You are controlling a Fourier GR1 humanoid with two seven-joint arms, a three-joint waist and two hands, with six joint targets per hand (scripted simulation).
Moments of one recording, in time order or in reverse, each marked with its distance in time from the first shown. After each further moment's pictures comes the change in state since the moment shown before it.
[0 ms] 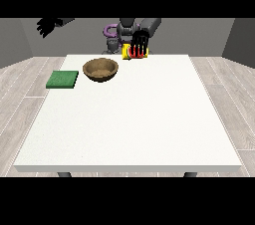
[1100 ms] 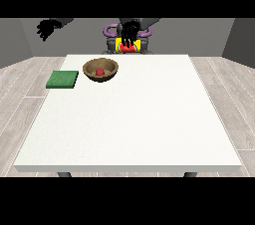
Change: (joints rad) left arm 0.049 0.041 -0.173 -0.351 -0.058 -0.297 0.226; right arm -0.044 -0.011 0.015 0.084 0.022 0.032 -0.025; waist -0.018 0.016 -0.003
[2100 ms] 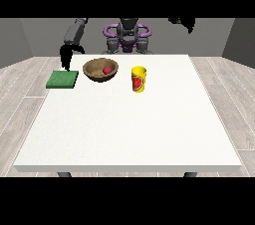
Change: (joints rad) left arm 0.123 0.104 0.698 -0.552 1.205 -0.128 -0.395; right arm 0.005 0.141 -0.016 -0.018 0.010 -0.175 -0.050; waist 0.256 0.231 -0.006
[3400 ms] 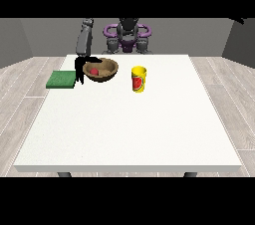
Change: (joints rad) left arm 0.040 0.472 0.423 0.218 0.431 -0.465 -0.053; right arm -0.178 0.136 0.073 0.279 0.084 -0.108 -0.200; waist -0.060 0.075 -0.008
